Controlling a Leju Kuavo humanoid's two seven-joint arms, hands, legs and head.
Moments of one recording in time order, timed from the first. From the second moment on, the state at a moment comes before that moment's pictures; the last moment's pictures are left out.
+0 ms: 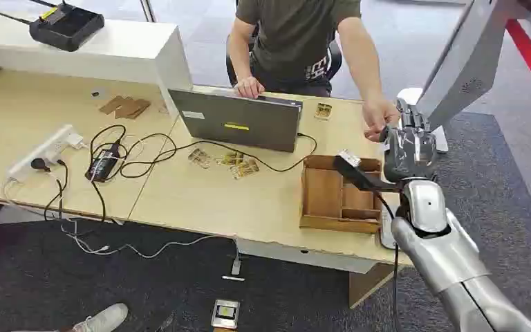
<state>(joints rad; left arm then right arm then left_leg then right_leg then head) -0.26 0.11 -1.11 -0.24 0.93 0.06 -0.03 -0.73 -0.25 0.74 -1.02 1.19 -0.39 0.37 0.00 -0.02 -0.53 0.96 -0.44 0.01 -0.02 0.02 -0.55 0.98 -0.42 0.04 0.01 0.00</state>
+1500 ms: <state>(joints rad) -0.16 0.14 -1.02 -0.24 1.01 0.09 -0.12 -0.42 -0.37 0.70 -0.96 0.52 -0.43 0.29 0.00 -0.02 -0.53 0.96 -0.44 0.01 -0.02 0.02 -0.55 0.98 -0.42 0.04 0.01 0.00</state>
